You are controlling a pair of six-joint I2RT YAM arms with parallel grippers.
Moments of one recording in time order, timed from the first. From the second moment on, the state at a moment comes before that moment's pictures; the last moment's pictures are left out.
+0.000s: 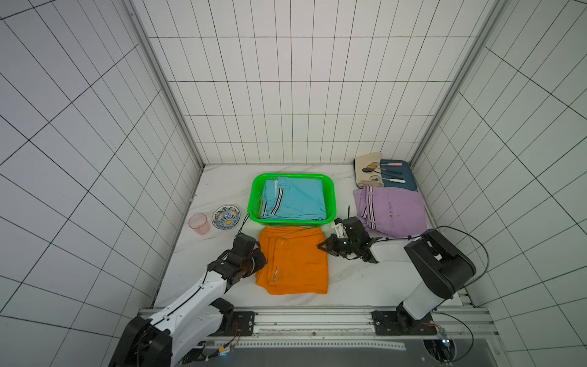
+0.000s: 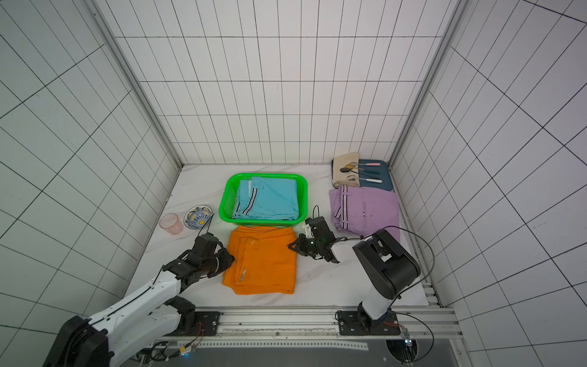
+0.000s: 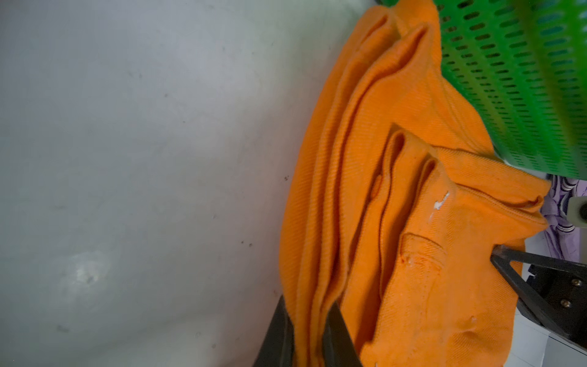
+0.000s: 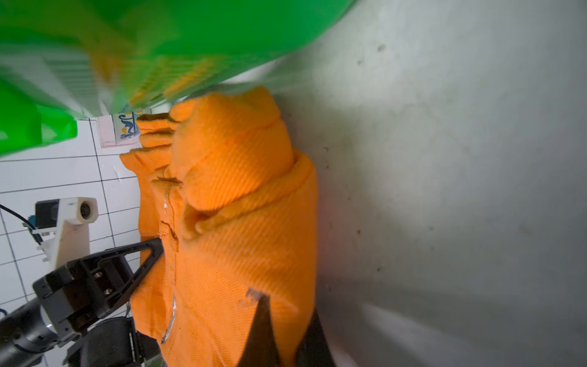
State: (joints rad) left arm -0.42 0.91 0.35 -0.39 0.12 -0.93; right arm 0.69 1.64 0.57 0.28 -0.51 0.87
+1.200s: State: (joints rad) left arm -0.30 1.24 1.39 -0.79 0.19 -0.79; right arm 0.65 1.40 1.51 -0.63 -0.14 0.48
